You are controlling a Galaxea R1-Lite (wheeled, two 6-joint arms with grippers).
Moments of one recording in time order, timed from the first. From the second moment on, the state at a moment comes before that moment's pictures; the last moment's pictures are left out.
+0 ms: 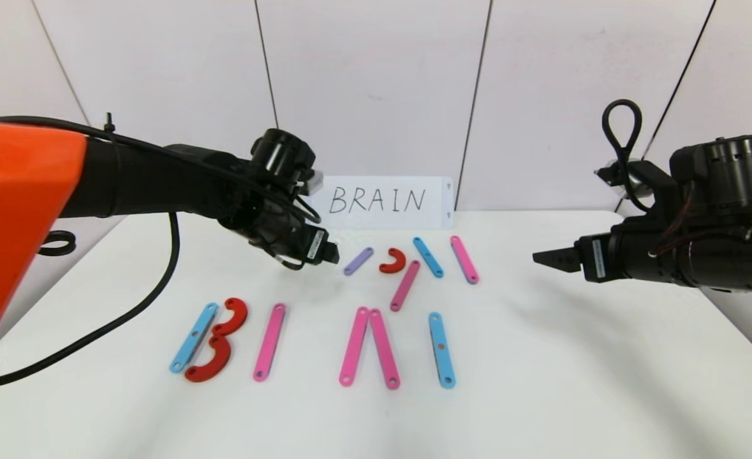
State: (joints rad) left arm -0.44 2.08 -1.69 0.40 0.09 -0.01; right arm 0.20 1.63 -0.95 -0.08 0.07 0.01
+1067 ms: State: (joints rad) left arm -0.52 2.36 -1.84 0.16 0.03 0.14; right arm 0.18 1.61 -0.96 -0.09 0.07 0.01
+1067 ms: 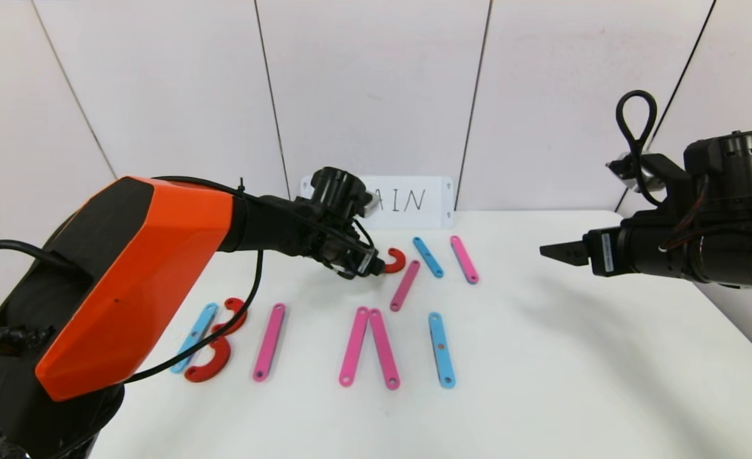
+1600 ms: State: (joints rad) left arm -0.55 2.37 -1.84 0.12 0.04 0.15; right arm 0.18 1.60 -0.96 -0.09 0.07 0.01
